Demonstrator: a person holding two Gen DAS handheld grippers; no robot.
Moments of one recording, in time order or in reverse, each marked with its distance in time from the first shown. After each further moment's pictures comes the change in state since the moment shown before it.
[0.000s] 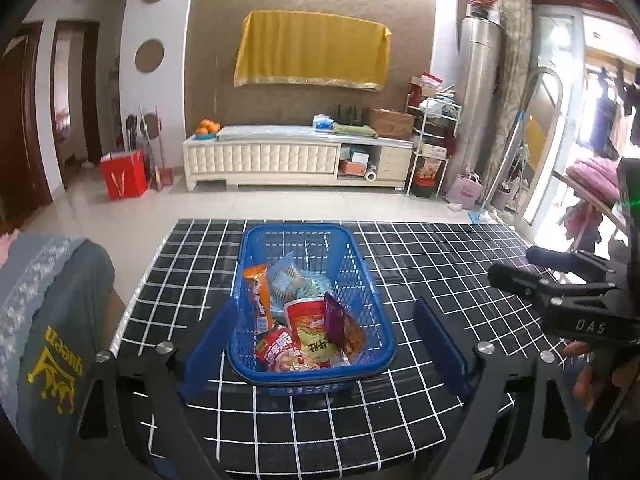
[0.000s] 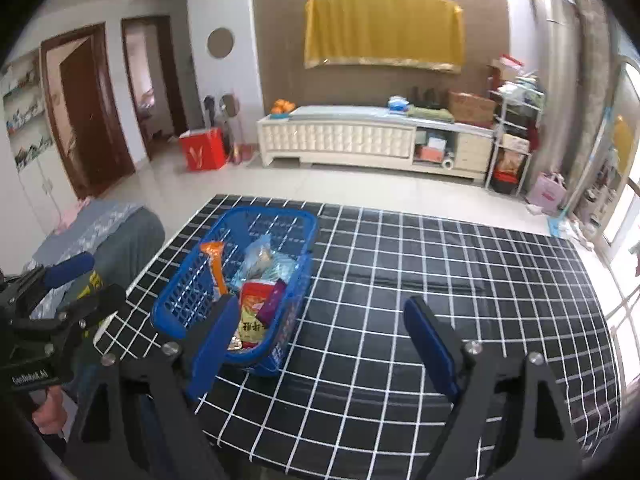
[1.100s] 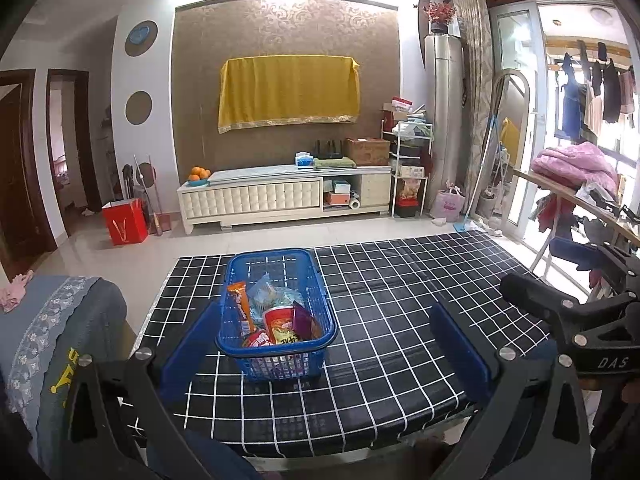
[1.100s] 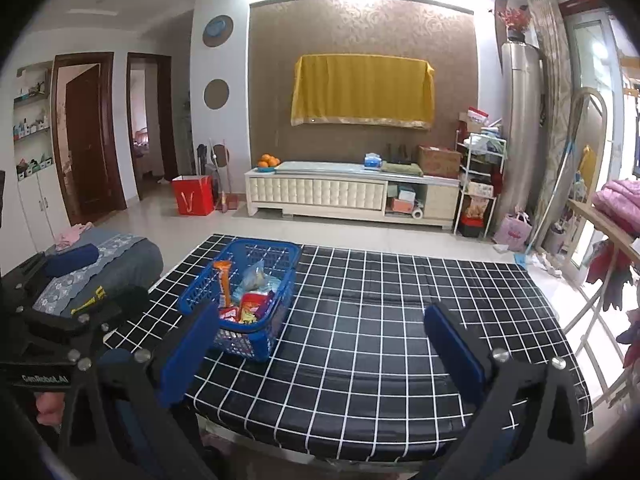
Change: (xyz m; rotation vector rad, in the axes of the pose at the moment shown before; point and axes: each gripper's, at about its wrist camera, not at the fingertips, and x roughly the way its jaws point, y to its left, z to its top) left arm -0.101 -0.068 -0.026 0.097 -0.120 -0.006; right arm -0.125 0.012 -0.054 -0.030 -0.208 -0.078
